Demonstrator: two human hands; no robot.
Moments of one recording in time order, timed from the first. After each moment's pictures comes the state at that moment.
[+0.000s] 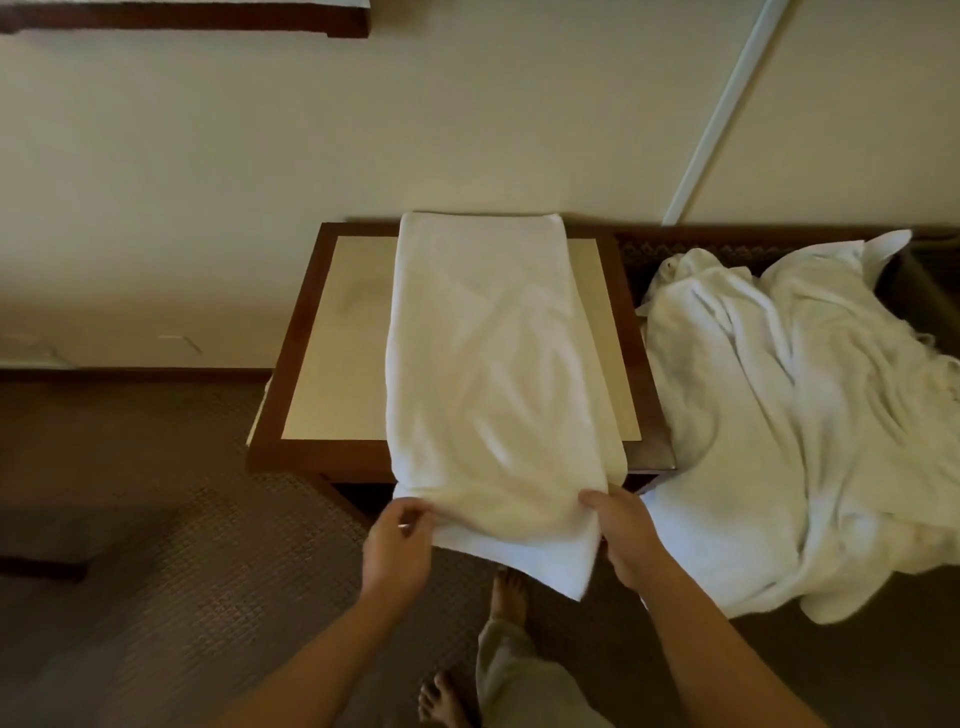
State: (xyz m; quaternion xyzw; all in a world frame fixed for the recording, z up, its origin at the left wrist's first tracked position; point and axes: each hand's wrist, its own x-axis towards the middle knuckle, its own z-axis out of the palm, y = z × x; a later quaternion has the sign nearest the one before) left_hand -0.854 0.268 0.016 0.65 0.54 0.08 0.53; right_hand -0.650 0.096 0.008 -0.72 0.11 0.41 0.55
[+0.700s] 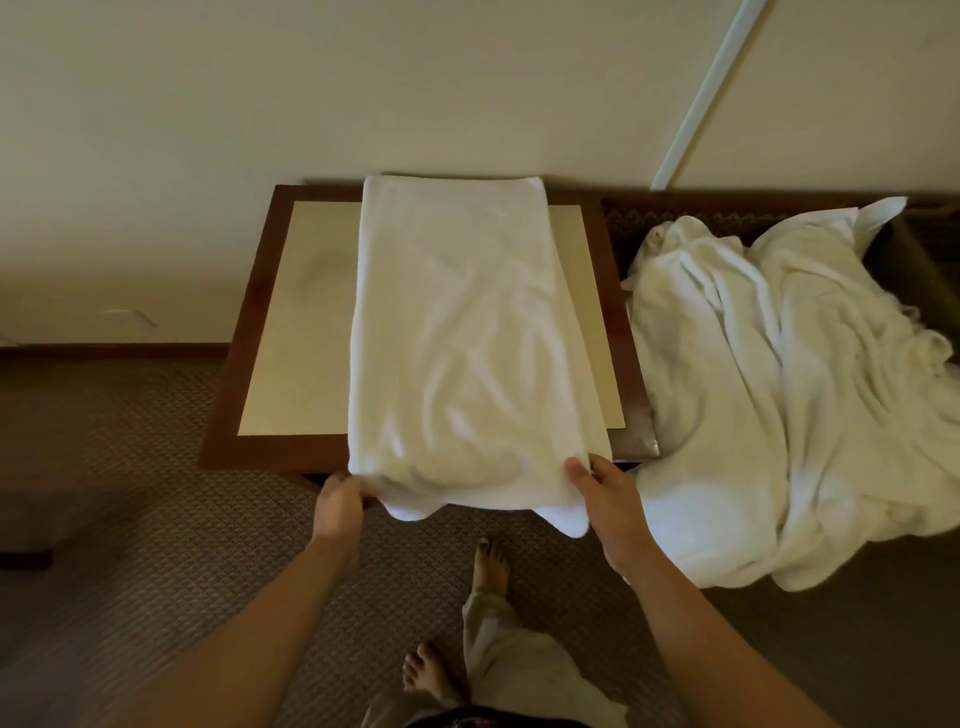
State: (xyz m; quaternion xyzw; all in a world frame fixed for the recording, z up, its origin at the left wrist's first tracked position) left_hand -0.833 0.335 -0.024 0.46 0.62 0.07 0.63; right_hand -0.635 0.094 0.002 -0.74 0.01 0.34 0.58
